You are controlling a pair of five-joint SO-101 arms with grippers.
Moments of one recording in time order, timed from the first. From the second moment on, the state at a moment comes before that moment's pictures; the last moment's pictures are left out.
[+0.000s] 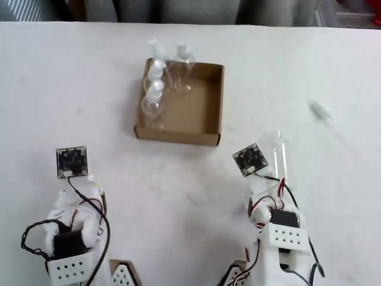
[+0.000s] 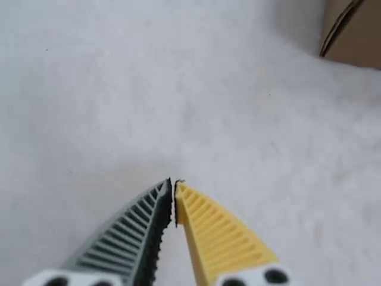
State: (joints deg) left arm -18.2 -103.1 97.1 65.1 -2.2; right arm 5.6 -60.7 89.8 39.4 37.5
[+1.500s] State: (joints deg) left arm -18.2 -103.1 97.1 65.1 -2.2; right arm 26.3 -43.0 38.3 60.0 52.5
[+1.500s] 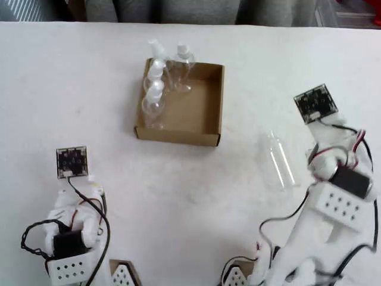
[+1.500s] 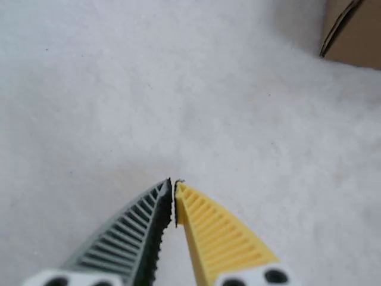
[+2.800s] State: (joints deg) left arm -18.2 -103.1 97.1 65.1 -2.2; right arm 23.6 65.2 -75.0 82.6 59.2
